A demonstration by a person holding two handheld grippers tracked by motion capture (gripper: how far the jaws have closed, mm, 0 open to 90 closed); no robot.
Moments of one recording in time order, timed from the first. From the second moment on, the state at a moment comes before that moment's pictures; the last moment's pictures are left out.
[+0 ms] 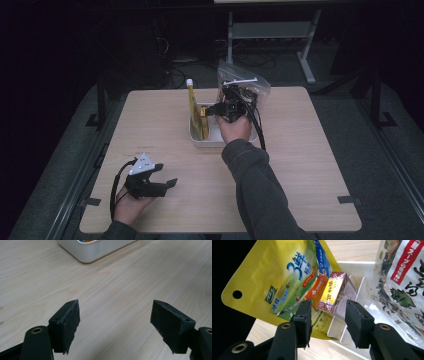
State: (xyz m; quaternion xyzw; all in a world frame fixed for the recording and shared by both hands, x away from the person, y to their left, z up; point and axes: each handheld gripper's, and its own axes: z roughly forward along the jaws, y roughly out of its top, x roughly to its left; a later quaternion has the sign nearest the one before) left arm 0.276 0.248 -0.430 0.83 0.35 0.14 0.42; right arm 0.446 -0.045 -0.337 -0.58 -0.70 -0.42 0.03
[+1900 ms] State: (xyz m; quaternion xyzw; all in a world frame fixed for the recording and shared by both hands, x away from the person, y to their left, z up) left arm 0.275 0.252 -0.432 0.83 0.36 0.14 0.41; right arm 0.416 -0.133 -0.351 -0.54 -0.69 -0.47 0.10
